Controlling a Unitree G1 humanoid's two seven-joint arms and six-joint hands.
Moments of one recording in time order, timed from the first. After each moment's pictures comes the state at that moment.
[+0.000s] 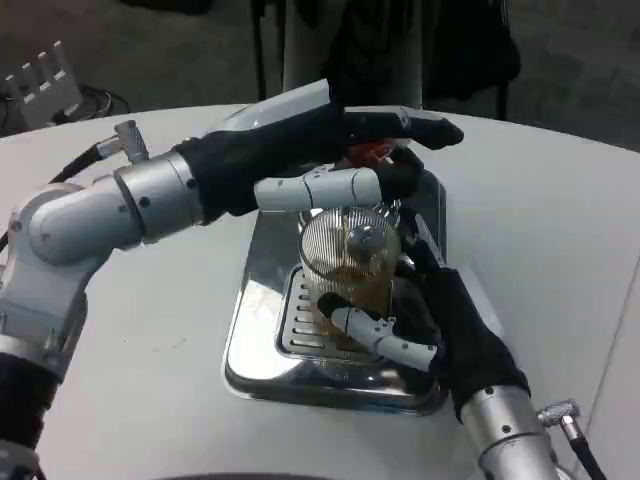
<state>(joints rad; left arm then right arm) -0.95 0.54 -0.13 0.44 0.00 -0.40 -0.79 -0.30 0.03 0.17 -0.05 -0.37 0.18 -0.05</state>
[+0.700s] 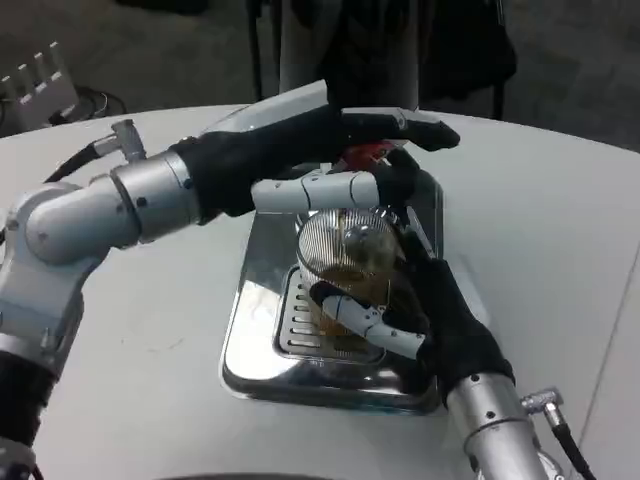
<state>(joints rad) -0.96 0.55 -0.14 0.46 0.03 -0.44 -0.79 -0.37 0.03 0.17 0.05 -0.34 0.14 -0.09</state>
